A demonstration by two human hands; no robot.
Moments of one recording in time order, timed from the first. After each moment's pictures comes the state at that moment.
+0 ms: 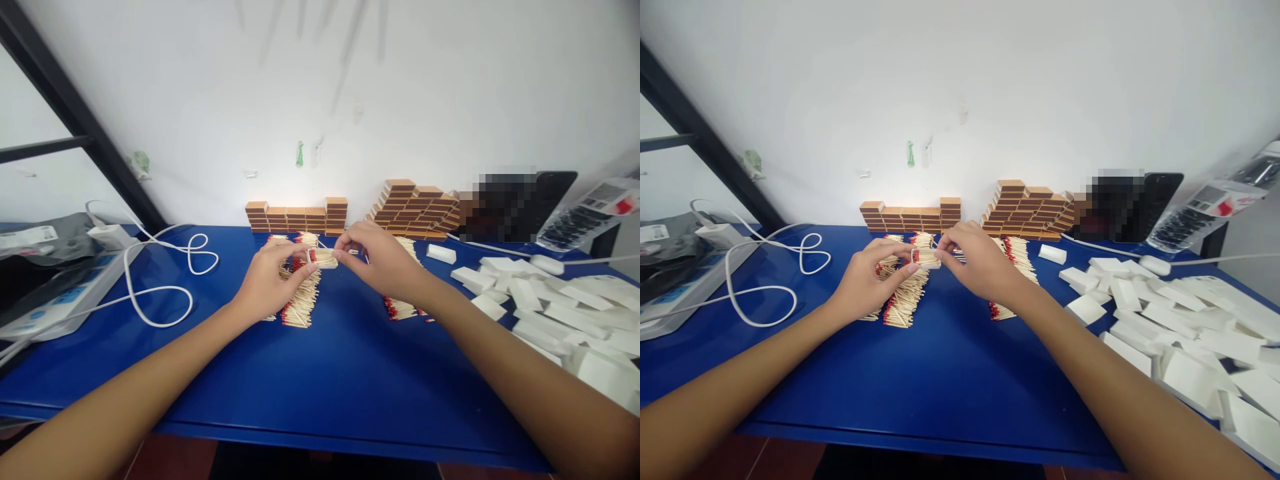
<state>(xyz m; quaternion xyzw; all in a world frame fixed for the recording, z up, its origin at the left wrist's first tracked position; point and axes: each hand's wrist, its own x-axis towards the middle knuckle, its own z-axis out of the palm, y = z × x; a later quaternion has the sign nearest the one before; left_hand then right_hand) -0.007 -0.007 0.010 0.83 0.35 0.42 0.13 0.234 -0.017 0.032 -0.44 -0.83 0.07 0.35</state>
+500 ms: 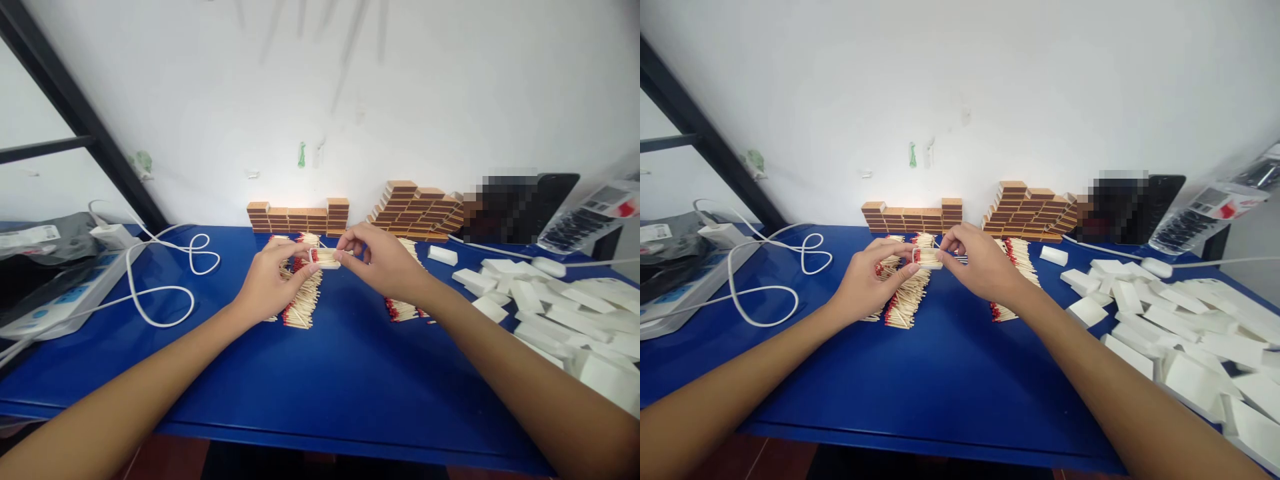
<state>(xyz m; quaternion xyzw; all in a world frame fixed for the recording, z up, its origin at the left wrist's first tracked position) -0.006 -0.011 0.013 0.81 0.35 0.44 0.15 0.232 -0.017 0.030 -0.48 -0.79 0.12 0.37</state>
